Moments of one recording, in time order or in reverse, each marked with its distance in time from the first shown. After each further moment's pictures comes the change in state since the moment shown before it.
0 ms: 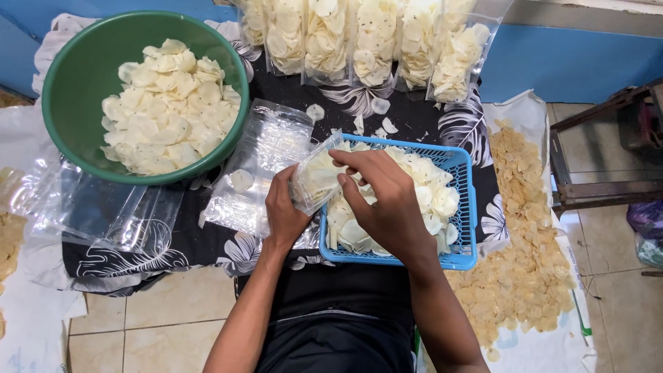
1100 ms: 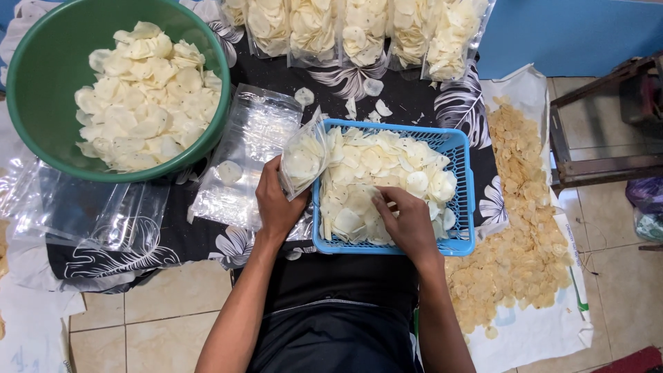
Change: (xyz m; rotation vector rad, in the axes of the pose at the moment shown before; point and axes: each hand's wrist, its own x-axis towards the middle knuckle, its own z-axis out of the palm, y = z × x) left_hand -0.001 0.002 0.005 0.057 0.023 -0.077; right_hand -0.122 0.101 0.004 -0.089 -0.202 0.675
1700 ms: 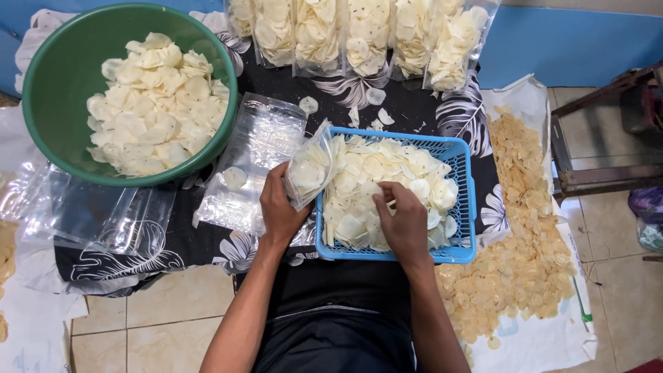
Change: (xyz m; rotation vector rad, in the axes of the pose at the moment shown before) left_hand -0.001 -0.008 -0.001 -0.023 -0.015 0.045; right_hand 0.005 -0.016 0.011 -0.063 0.224 -0.150
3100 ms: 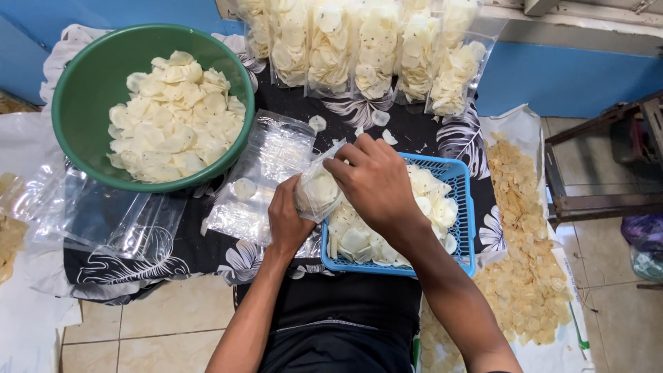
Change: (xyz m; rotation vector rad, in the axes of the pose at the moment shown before) left_hand 0.005 0.013 -0.008 0.042 -0.011 0.108; right_hand 0.091 -0.124 -0.025 -0.452 0.074 -0.854
